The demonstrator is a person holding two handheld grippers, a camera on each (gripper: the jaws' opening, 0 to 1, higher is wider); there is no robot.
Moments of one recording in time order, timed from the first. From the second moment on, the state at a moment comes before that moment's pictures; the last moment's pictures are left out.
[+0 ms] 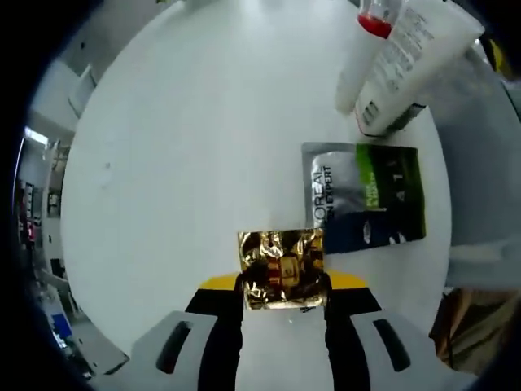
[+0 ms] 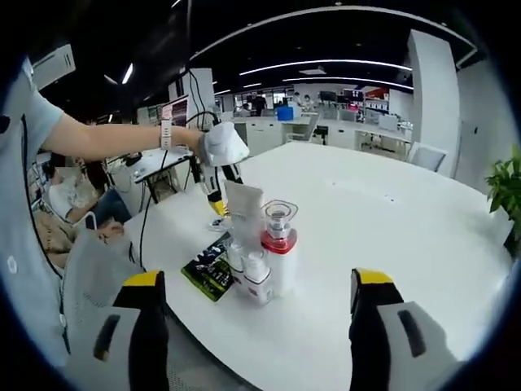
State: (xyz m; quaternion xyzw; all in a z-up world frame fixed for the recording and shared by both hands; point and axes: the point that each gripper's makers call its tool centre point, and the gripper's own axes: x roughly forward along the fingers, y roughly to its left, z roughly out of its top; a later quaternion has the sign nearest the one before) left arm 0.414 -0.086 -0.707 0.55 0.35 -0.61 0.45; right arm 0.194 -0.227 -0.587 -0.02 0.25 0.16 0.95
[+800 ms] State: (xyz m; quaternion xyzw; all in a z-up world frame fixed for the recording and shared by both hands) left arm 0.354 -0.039 -0.730 0.51 0.40 -0.64 0.42; right arm 0.188 -0.217 -0.579 -0.05 0.24 0.18 0.95
